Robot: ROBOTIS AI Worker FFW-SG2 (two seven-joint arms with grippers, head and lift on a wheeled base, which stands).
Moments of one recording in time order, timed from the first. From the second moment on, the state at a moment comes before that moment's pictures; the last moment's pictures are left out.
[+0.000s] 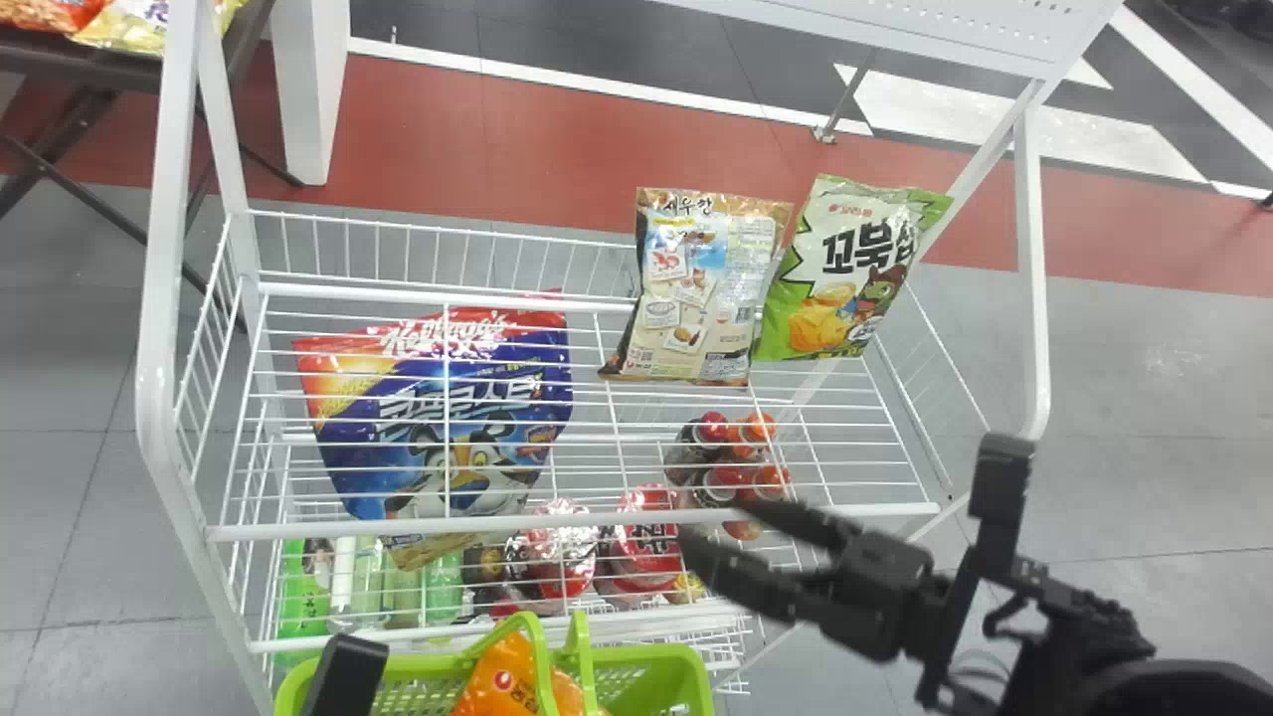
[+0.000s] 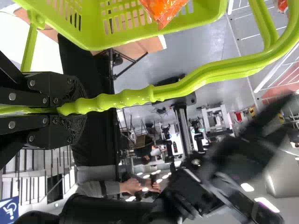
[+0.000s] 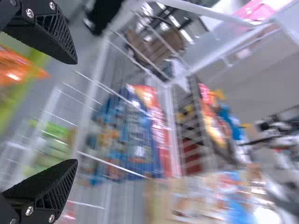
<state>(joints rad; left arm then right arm) 0.44 0.00 -0.29 -2.18 0.21 1.56 -0.98 0.60 -0.20 -0.41 -2.30 -0.42 0.72 0.77</state>
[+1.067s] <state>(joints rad) 0.44 0.00 -0.31 -2.18 0.19 1.56 -0.98 0.13 -0.24 -0.13 -1.64 -0.16 0.12 0.39</state>
